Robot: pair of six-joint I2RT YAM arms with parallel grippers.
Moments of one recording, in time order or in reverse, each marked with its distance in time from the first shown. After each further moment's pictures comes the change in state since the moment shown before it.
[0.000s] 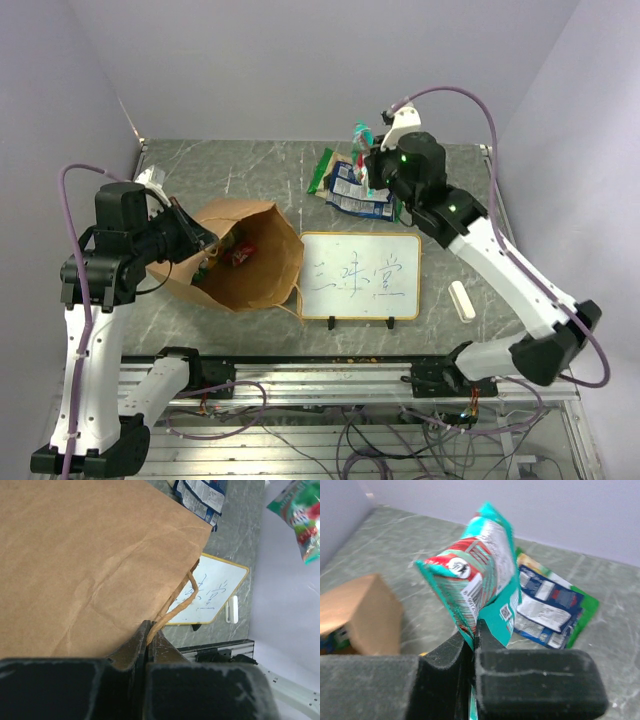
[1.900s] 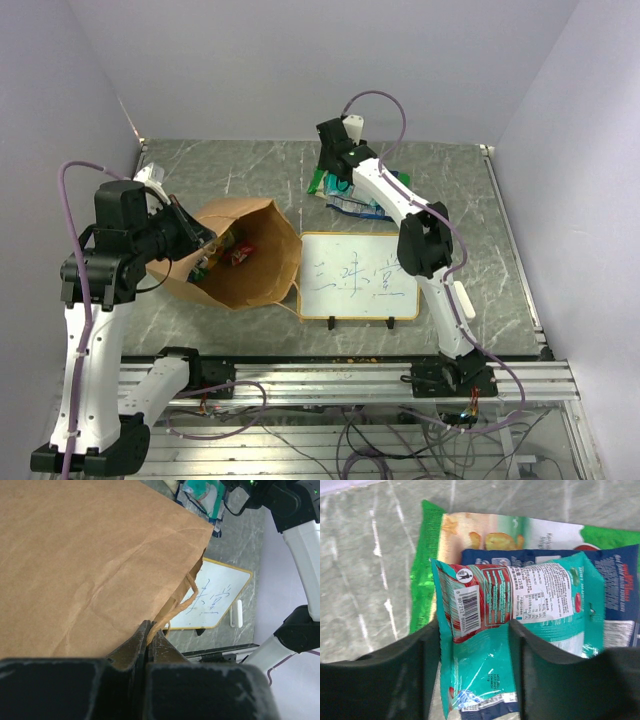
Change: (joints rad) left arm 0.000 0.008 0.007 0.015 -0.015 0.029; right arm -0.169 1.112 0.811 -0.225 0.219 0.398
